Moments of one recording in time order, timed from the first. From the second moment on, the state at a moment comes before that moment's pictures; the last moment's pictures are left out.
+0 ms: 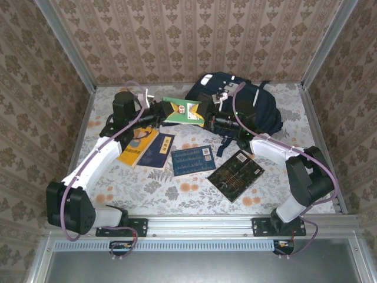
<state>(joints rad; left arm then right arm) -0.36 1.31 1.04 0.01 0.81 -1.08 0.43 1.61 0.96 0.71 -0.77 1.49</state>
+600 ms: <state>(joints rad) -0.37 1.31 1.02 0.03 0.82 -1.11 0.41 1.60 0.96 0.67 -0.79 1.44</state>
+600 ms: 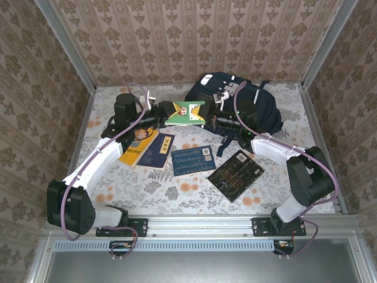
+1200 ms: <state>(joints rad) -0.36 1.34 0.94 0.24 0.88 -1.23 0.39 1.49 0.96 0.44 -0.73 1.34</state>
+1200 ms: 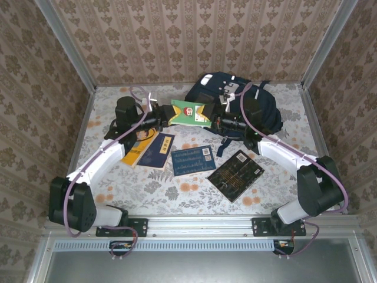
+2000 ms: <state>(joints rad) -0.38 1.53 0.80 0.96 0.87 -1.78 0.34 1.60 0.86 0.91 -0.79 1.64</state>
